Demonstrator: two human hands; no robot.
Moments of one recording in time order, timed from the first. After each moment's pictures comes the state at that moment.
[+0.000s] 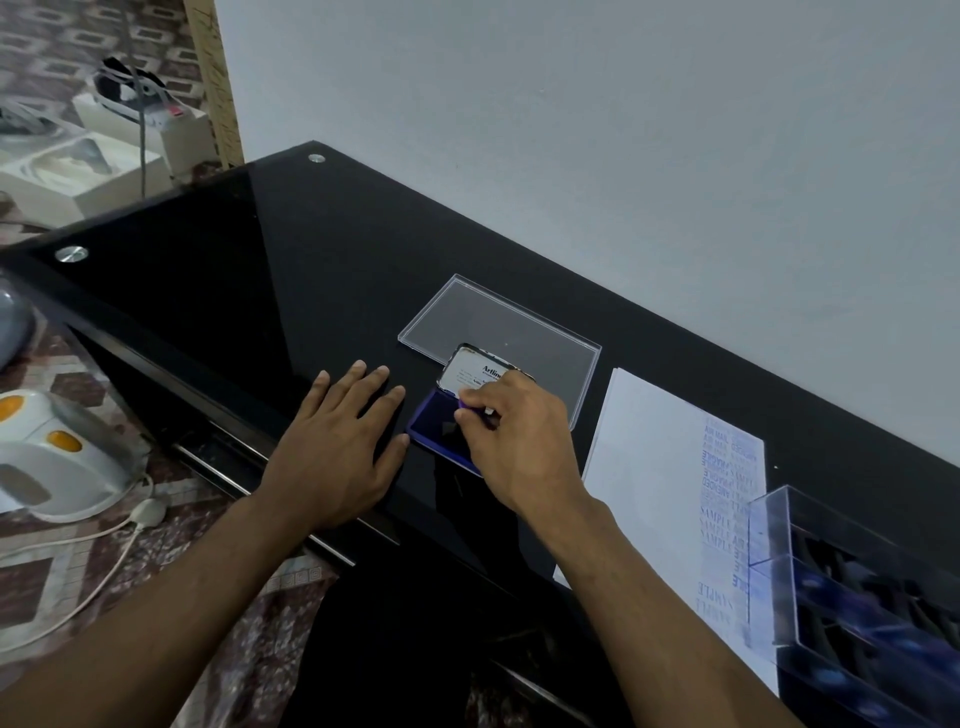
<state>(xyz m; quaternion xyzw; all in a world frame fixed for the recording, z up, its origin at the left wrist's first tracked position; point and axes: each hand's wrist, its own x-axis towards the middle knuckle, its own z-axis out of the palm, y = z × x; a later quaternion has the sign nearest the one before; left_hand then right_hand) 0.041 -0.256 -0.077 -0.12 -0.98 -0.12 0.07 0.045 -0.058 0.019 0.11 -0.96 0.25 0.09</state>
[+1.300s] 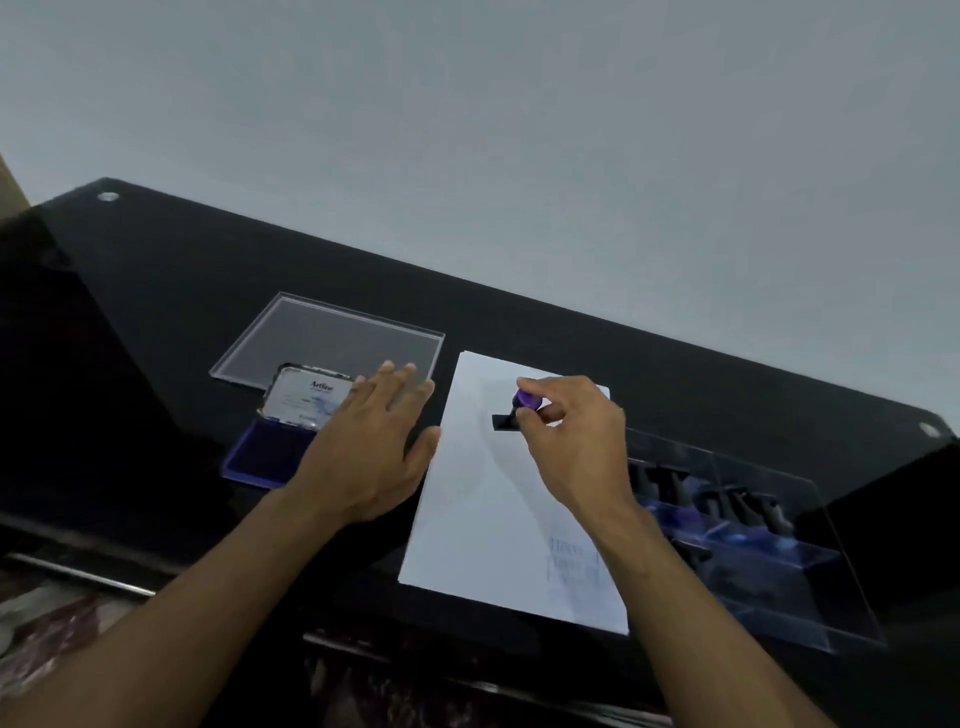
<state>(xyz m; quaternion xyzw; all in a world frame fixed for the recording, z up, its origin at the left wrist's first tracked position) 0.010 -0.077 -0.035 -0.27 -0.94 -0.20 0.04 0.066 0.136 0.021 -0.10 -0.91 0.35 0.21</state>
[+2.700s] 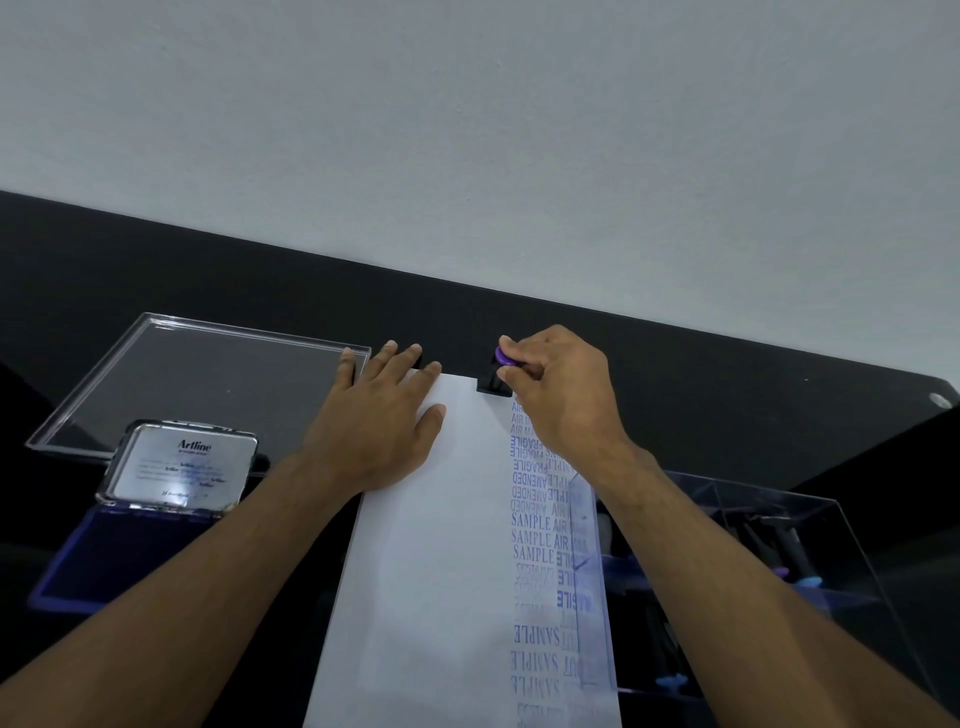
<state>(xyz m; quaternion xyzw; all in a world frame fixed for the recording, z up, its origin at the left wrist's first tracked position) -0.093 0.023 -0.059 -0.30 -0.95 -0.07 -0.01 -0.031 0.216 0.005 -0.08 -0.95 0.26 0.16</state>
